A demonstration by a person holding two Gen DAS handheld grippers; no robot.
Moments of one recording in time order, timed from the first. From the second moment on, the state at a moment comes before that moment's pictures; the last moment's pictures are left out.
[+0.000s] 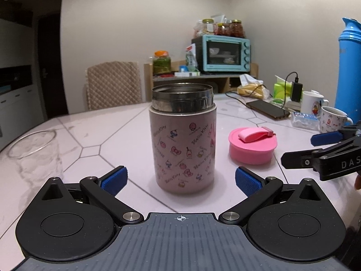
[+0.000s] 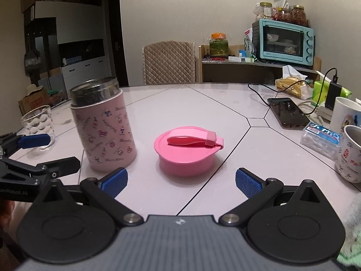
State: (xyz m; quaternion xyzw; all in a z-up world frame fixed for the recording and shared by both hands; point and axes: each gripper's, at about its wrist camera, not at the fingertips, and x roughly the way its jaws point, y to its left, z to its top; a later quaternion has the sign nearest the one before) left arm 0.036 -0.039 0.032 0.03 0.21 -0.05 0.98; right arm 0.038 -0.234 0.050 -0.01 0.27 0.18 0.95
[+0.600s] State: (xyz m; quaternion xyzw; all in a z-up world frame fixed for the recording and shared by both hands) left arm -0.042 -0.041 0.041 0.00 0.20 -0.01 0.98; right arm -0.030 -0.243 0.068 -0.01 0.24 0.16 0.96
